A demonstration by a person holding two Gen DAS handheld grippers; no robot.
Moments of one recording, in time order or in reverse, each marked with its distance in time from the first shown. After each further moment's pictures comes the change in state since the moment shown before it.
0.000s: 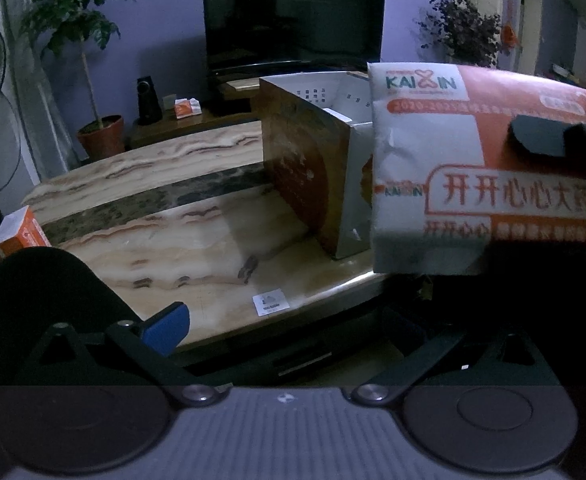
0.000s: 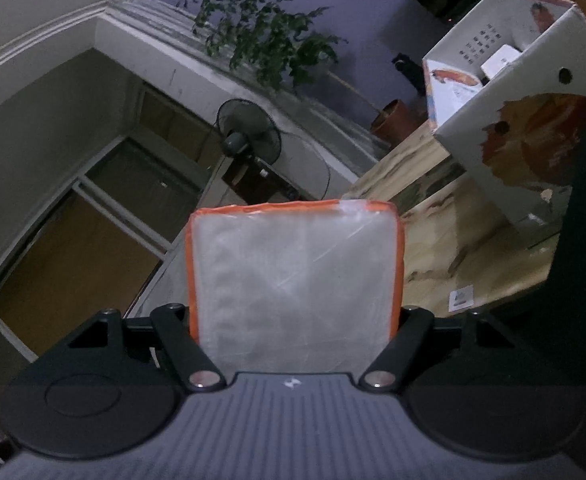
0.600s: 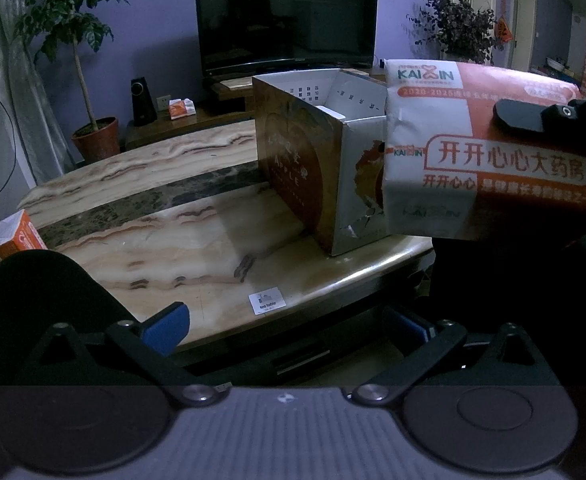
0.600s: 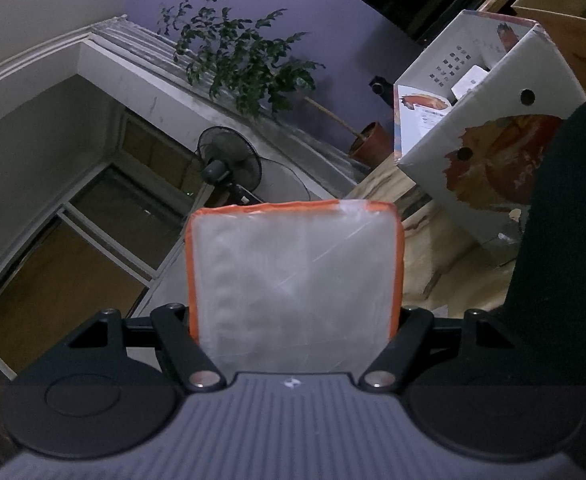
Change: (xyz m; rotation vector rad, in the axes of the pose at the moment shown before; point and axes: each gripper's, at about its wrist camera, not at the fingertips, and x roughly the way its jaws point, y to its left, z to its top) left arm 0.001 -0.001 -0.001 0.023 0.004 -0.012; right arm -0.014 -0.016 0.009 0.031 -0.084 -0.054
